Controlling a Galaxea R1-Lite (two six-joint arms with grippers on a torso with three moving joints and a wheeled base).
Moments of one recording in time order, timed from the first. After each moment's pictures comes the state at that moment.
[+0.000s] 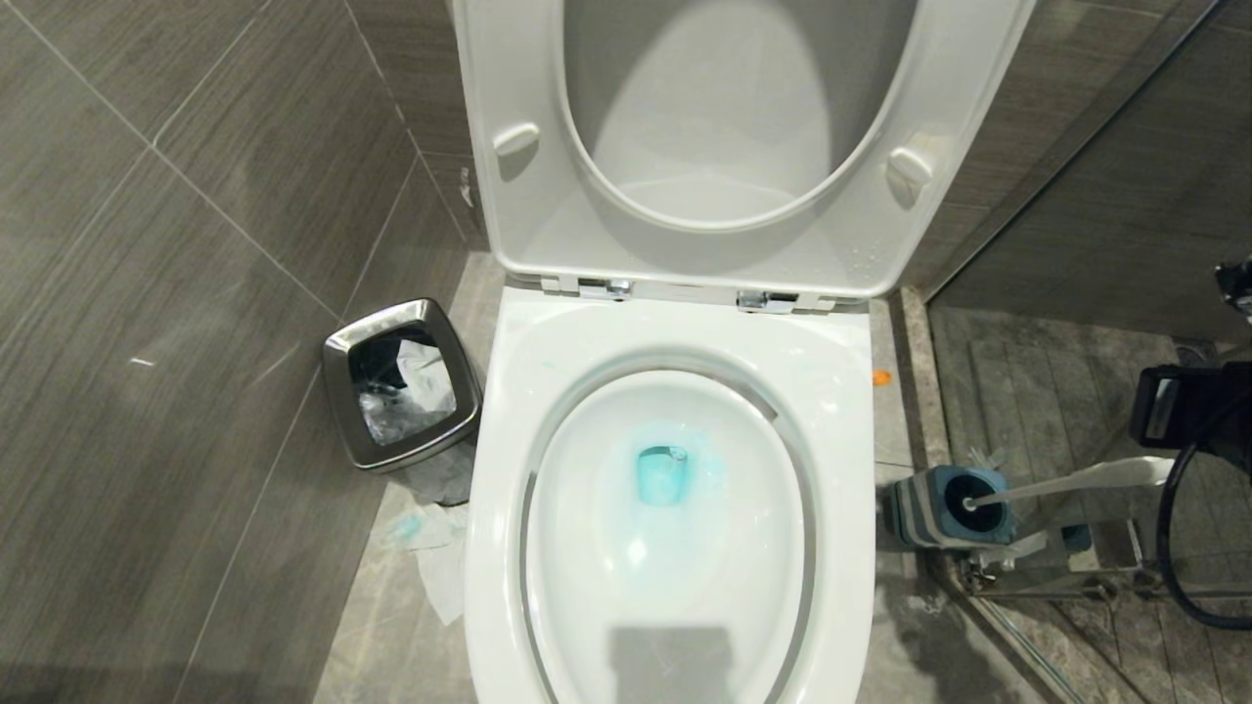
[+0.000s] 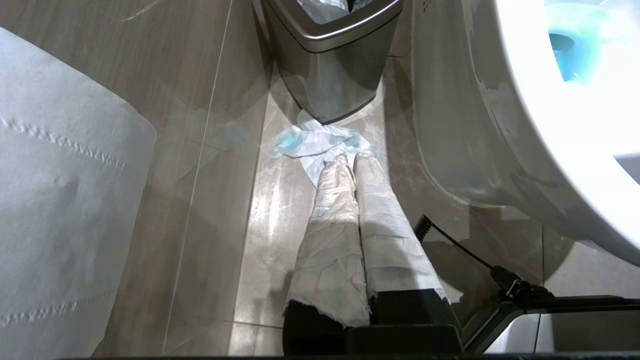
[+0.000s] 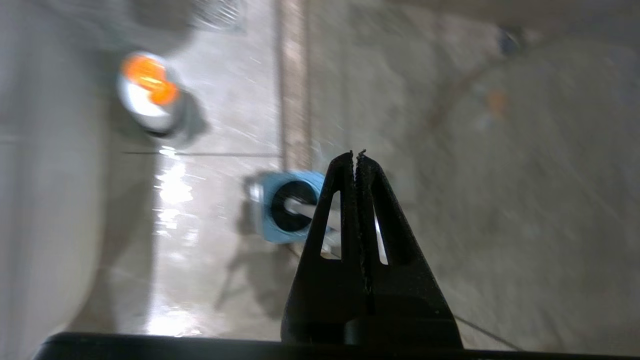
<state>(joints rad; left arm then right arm) 0.00 0.00 -0.02 0.06 -0.01 0.01 0.12 1.33 -0.69 -0.41 -0.52 -0.03</state>
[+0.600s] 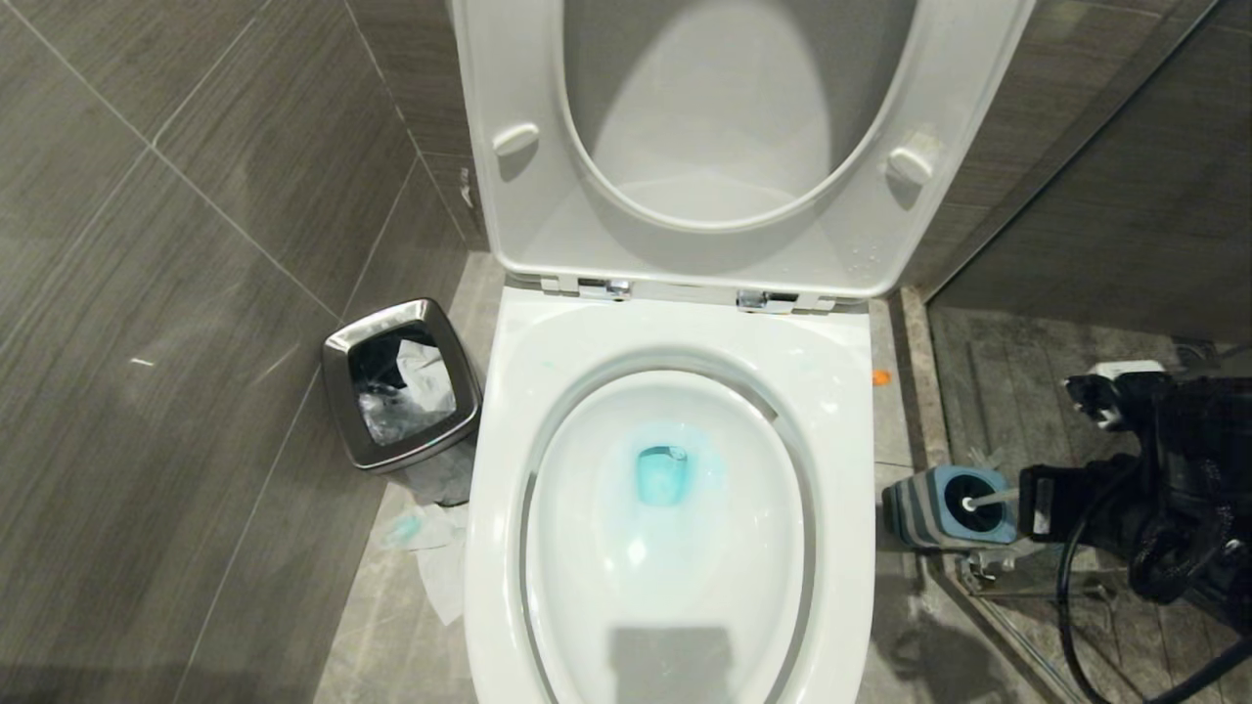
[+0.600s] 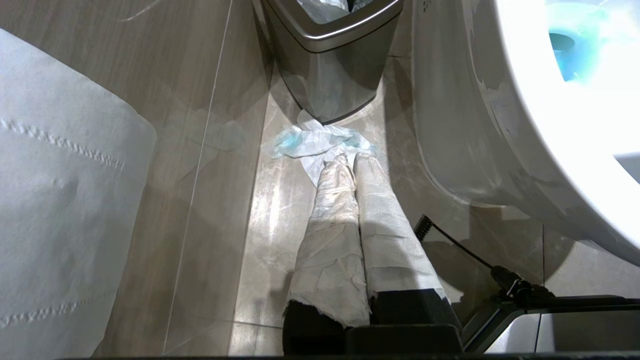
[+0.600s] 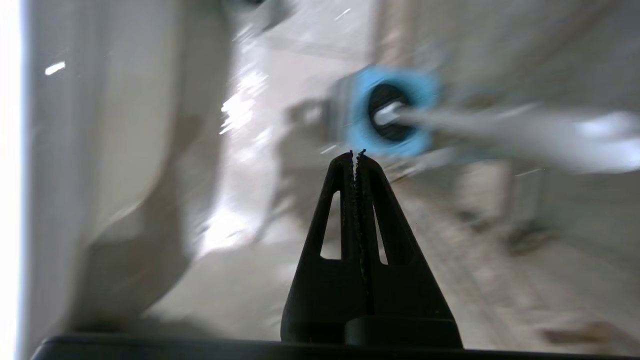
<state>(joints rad) 0.00 0.00 -0.02 0.05 -0.01 0.01 0.26 1.48 -0.54 -0.43 -0.43 0.11</state>
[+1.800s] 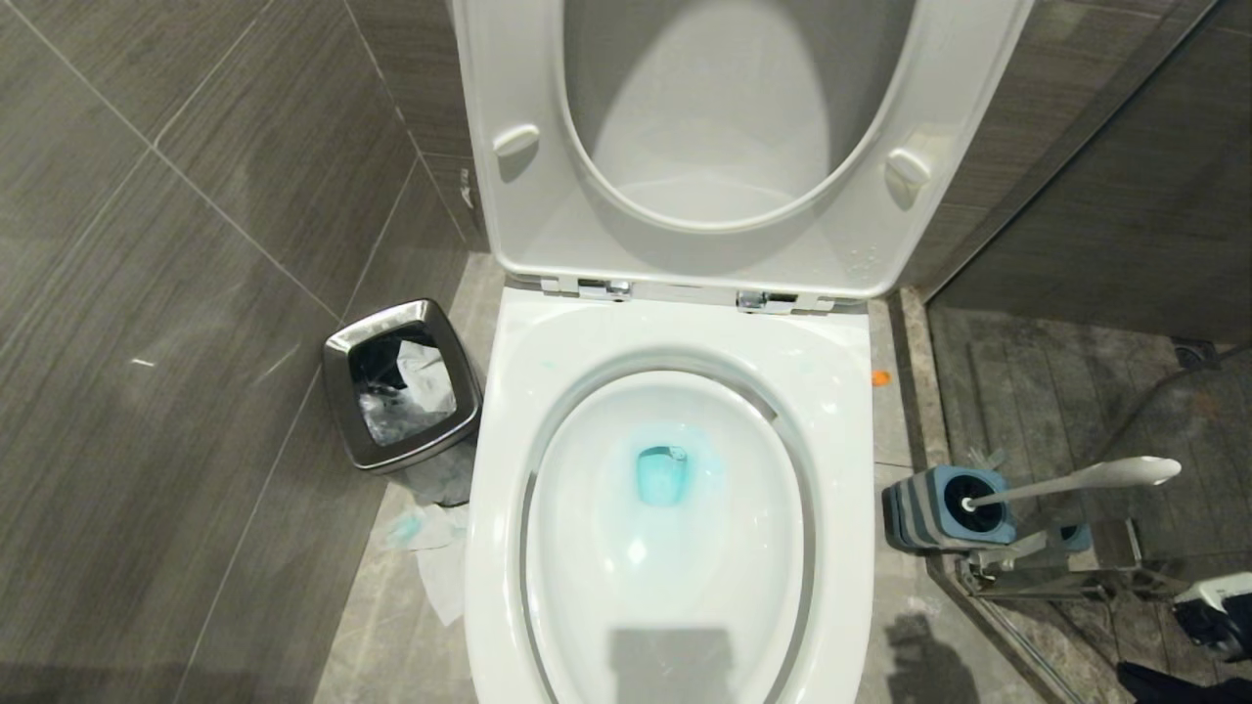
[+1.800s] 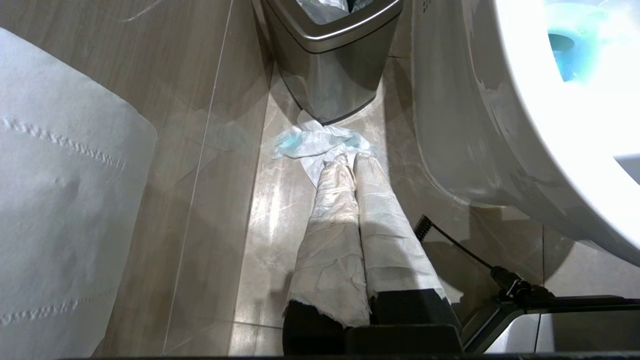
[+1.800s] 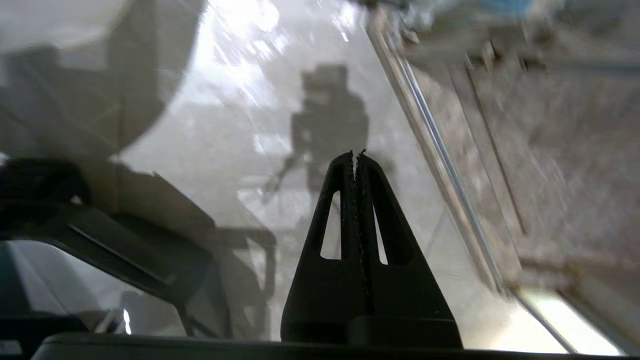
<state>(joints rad) 0.00 0.00 -0.02 0.05 -0.01 0.01 0.11 1.23 0.00 -0.57 -0.22 -0.04</state>
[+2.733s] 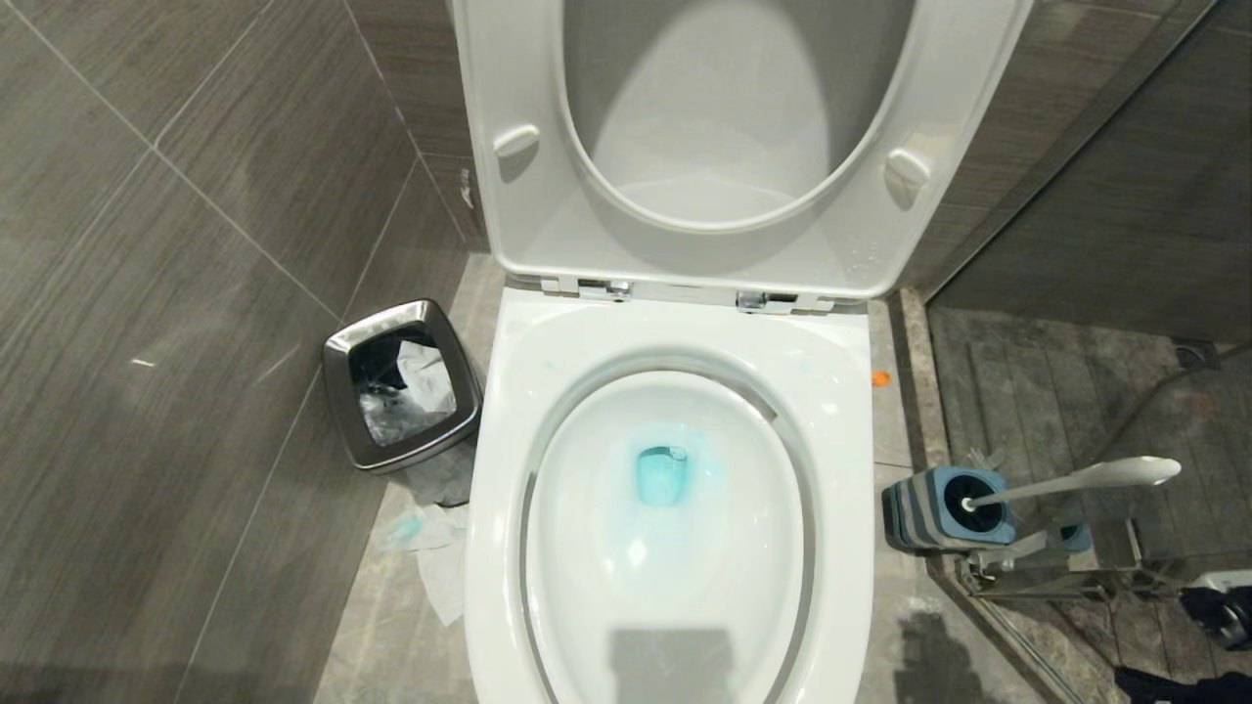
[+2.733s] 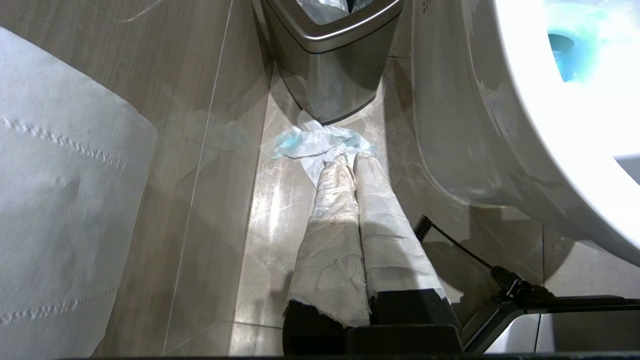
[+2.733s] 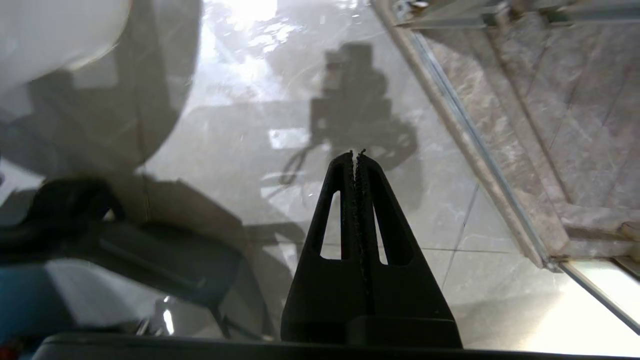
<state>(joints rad) 0.00 0.00 -0.02 0.06 -0.01 0.01 0.01 1.32 0.00 -0.62 -0.15 0.05</state>
